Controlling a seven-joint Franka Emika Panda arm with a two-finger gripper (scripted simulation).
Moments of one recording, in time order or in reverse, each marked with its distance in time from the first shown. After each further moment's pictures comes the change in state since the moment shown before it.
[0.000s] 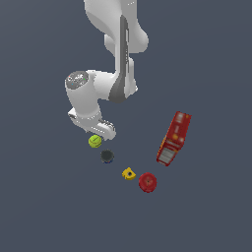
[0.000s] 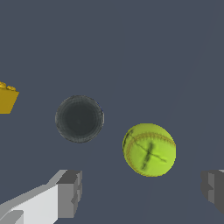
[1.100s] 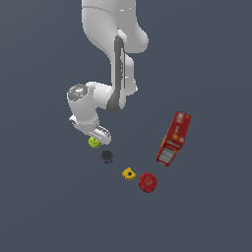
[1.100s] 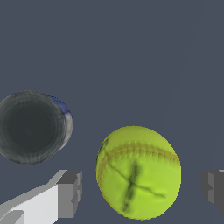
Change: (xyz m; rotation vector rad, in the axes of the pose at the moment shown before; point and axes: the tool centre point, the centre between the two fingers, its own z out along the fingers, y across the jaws) arm -0.003 0.028 0.055 -0.010 0.009 0.075
